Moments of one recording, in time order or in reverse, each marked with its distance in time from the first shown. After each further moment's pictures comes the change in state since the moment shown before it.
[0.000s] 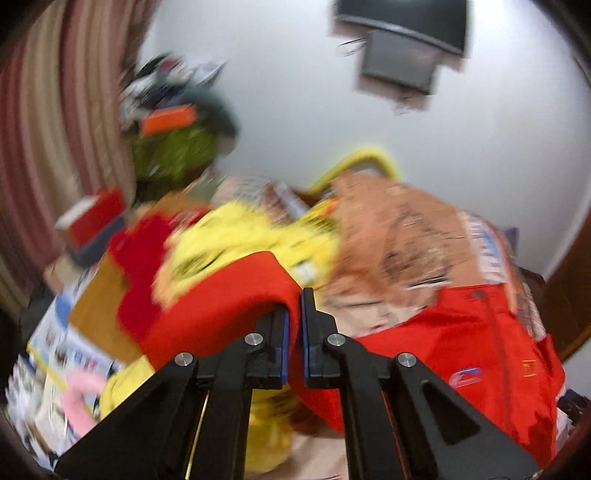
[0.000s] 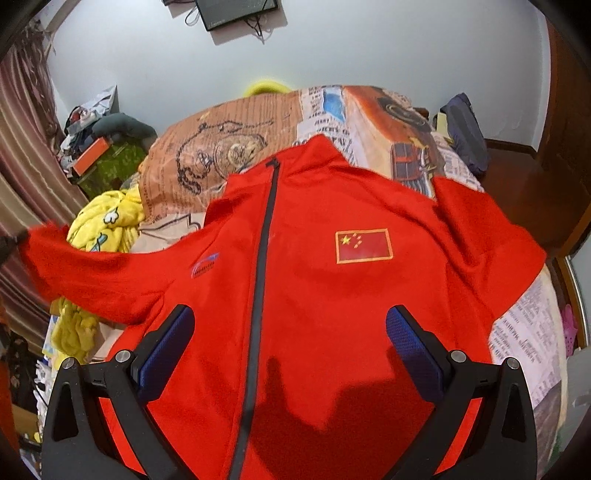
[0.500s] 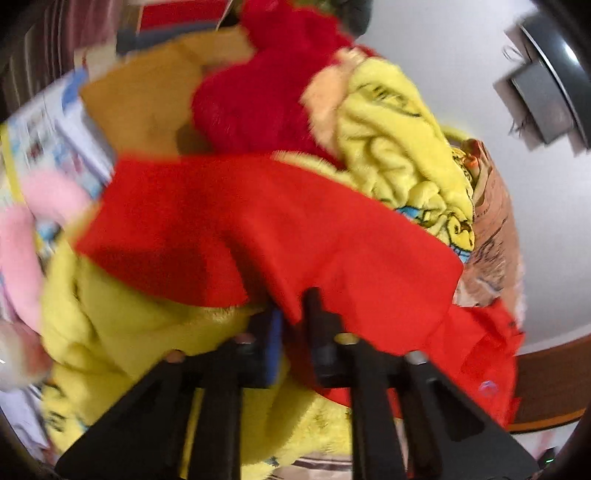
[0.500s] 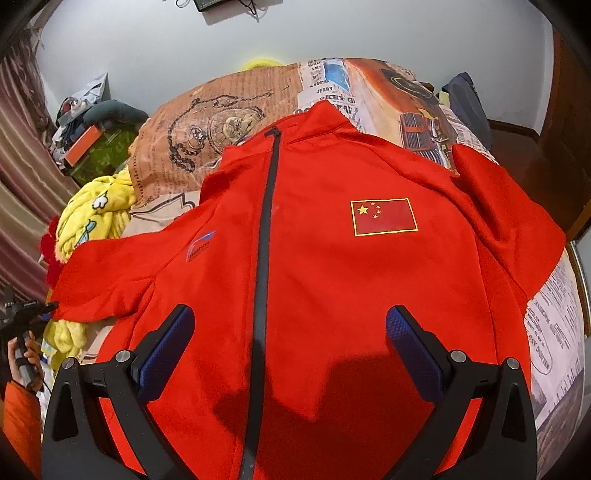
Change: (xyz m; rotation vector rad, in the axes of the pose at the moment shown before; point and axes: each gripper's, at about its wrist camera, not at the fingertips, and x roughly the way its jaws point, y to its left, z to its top) left arm 0.095 0.194 -0.140 -0.569 0.361 0.033; right arm 0.032 0.009 -0.012 0.022 0.083 -0.001
